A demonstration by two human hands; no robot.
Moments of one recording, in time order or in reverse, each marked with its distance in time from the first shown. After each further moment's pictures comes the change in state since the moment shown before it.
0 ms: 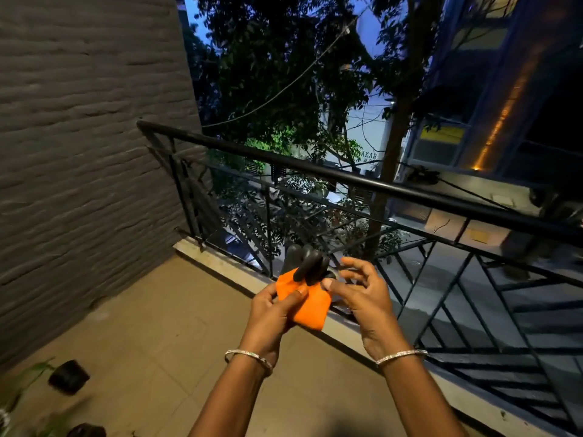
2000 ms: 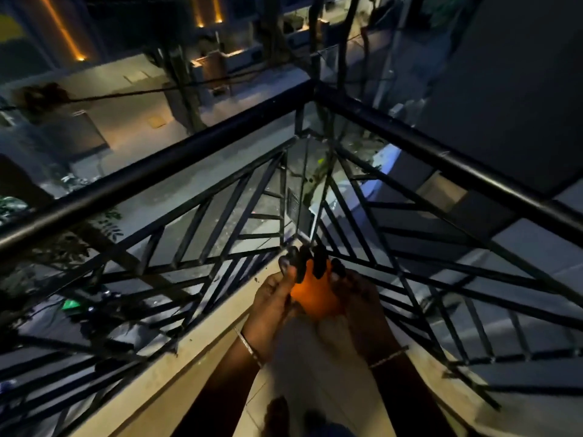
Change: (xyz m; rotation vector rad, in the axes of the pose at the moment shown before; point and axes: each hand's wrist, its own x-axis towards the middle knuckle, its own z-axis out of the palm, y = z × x) left_hand -0.001 -0.273 0.578 0.421 -1.128 -0.764; right_hand -0.061 0.089 -0.551 0.344 1.097 -0.131
